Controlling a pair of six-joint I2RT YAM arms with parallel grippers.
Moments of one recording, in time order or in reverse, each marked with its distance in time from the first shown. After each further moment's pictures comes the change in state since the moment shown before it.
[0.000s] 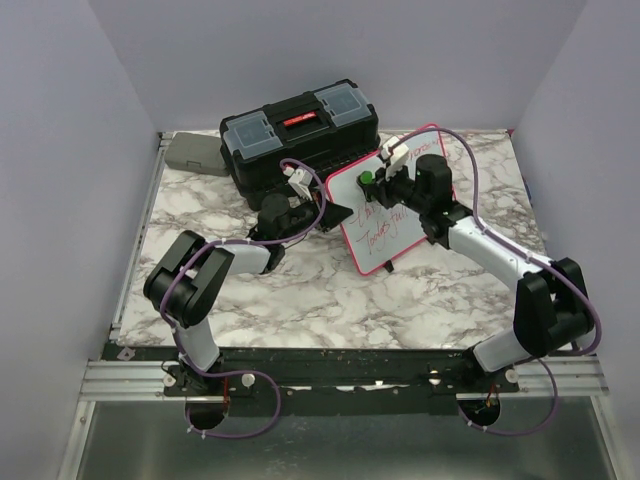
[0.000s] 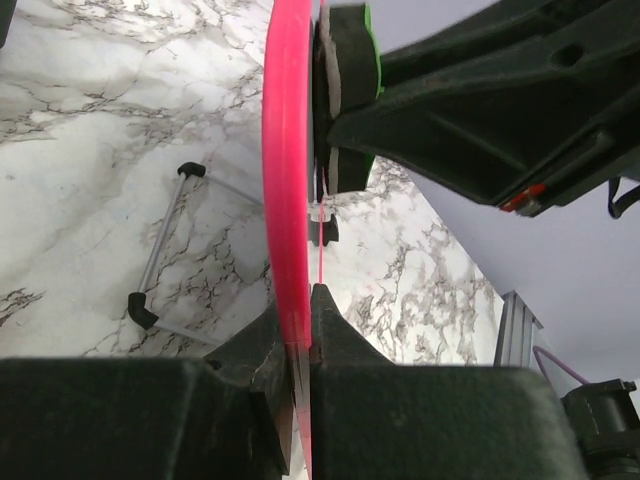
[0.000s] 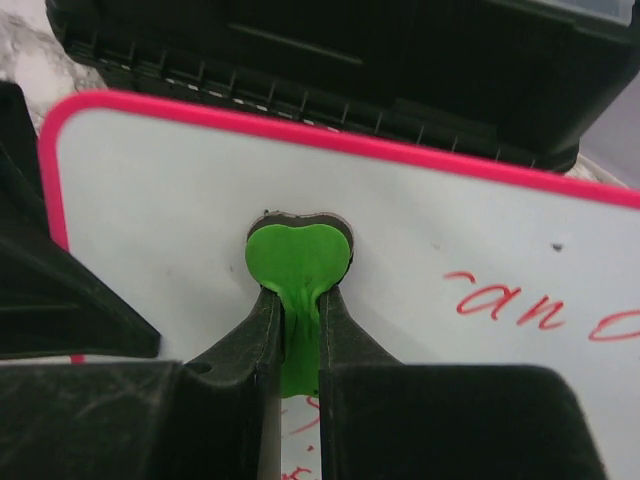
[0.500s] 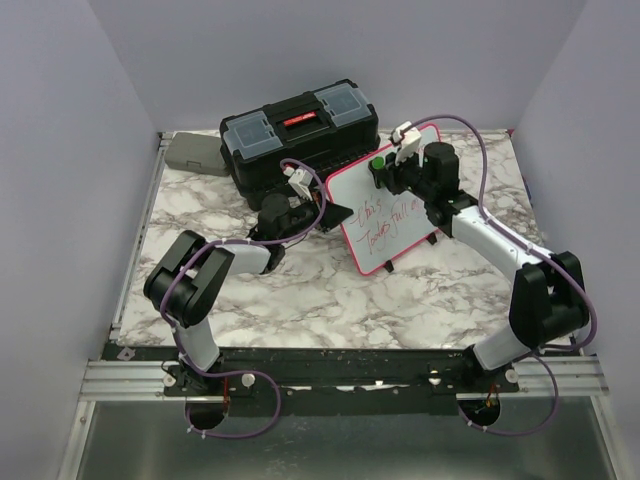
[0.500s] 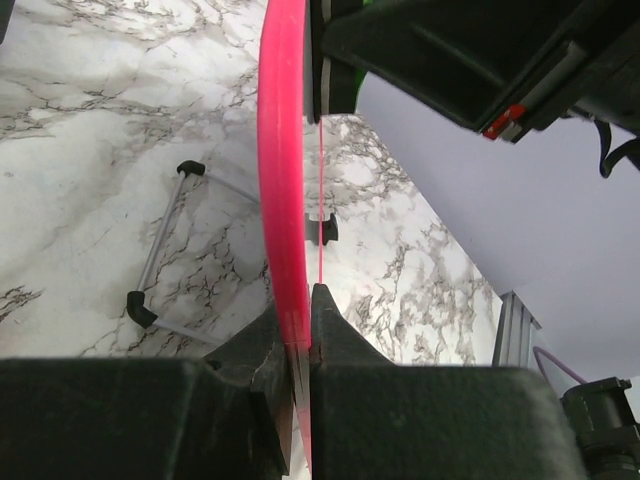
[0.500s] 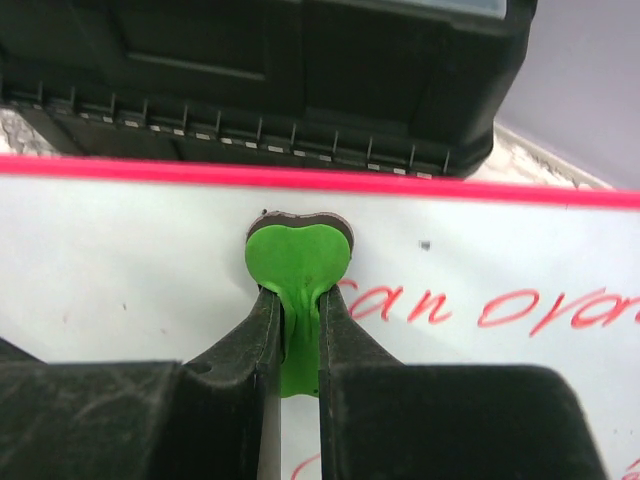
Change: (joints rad) left arm -0.003 0.000 0.000 0.006 0.004 0.002; right arm -0.058 0.058 0.124 -0.050 0.066 0.043
